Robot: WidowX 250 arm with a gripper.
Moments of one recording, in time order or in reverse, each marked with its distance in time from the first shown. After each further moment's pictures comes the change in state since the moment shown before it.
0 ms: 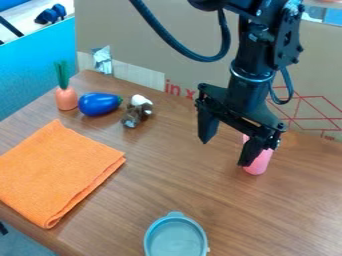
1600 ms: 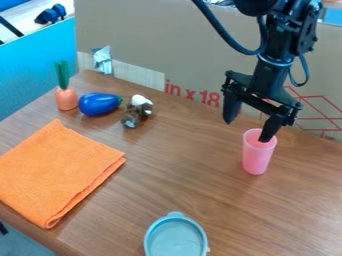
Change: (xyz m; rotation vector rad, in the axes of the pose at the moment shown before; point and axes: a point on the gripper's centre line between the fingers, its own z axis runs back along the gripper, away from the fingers) arm 0.075 0.031 -0.028 0.022 0.063 0.084
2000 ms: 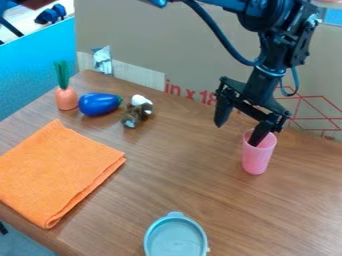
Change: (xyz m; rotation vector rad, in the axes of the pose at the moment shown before) arm 0.005 0.015 -0.022 0.083 0.080 0.029
